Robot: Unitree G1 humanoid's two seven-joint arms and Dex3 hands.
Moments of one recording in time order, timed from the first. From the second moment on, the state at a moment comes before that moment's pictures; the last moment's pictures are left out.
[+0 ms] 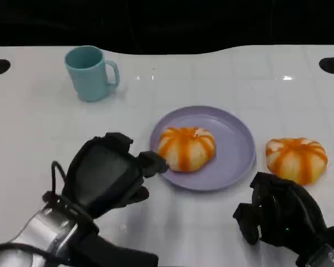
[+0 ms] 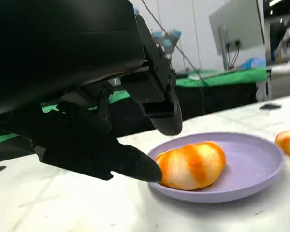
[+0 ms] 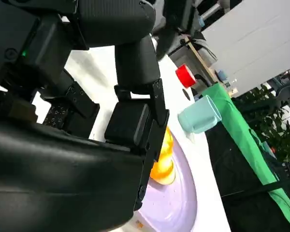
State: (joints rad) left arm -0.19 0.43 -0.46 -0.02 1.01 -0.17 0.26; right arm -0.08 0.06 -0.12 0.27 0.43 0.17 0.54
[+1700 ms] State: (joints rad) left arm 0.04 0.06 -0.18 0.39 -0.25 -0.50 -0.47; right arm -0.06 0.05 -0.11 0.23 0.43 0.18 0.53
